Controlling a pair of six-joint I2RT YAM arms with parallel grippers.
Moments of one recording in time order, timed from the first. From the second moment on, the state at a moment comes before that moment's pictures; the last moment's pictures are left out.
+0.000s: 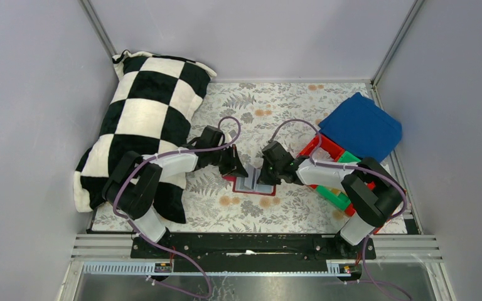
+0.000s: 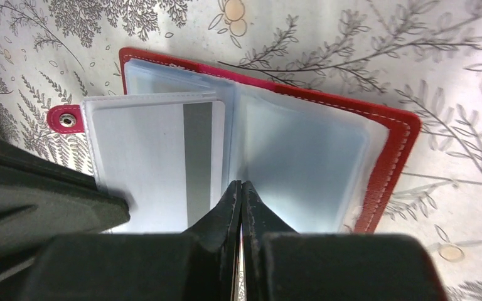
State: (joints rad) left arm -0.53 1.66 0.86 -0.08 0.64 -0.74; right arm 0.76 1.65 0.82 -0.14 -0.04 0.88
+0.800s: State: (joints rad) left arm -0.54 1.66 0.90 -0.15 0.61 -0.68; right arm 0.73 1.53 0.70 -0.14 0.07 0.90
